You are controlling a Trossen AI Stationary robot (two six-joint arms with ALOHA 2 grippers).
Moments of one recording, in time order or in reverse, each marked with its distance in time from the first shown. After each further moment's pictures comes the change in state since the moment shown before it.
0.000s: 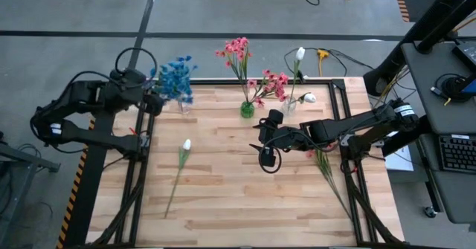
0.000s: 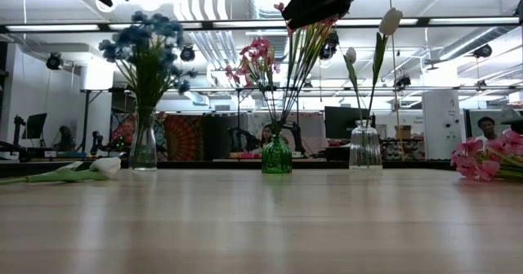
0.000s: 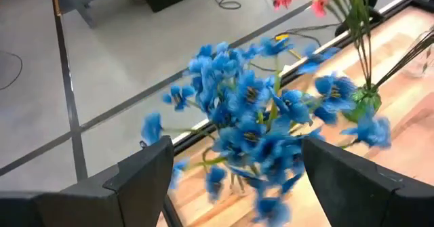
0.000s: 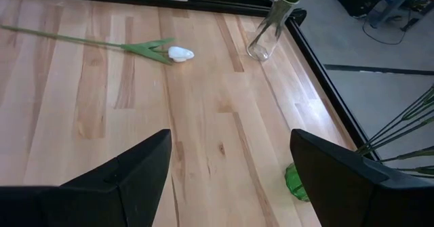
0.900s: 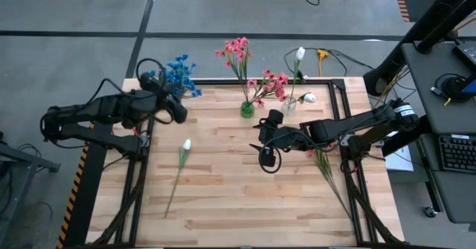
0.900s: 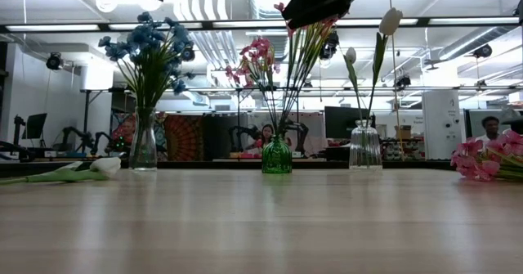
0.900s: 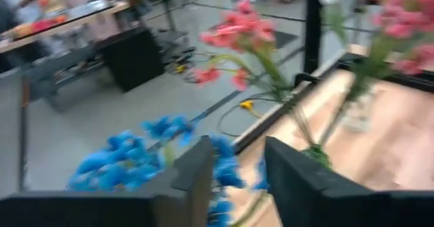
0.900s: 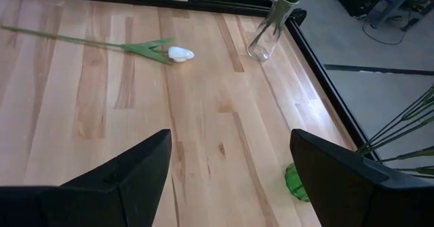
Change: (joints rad) left arm -0.109 -0.013 -0.308 0.709 -0.065 0.337; right arm 0.000 0.000 0.000 0.000 0.000 0.000
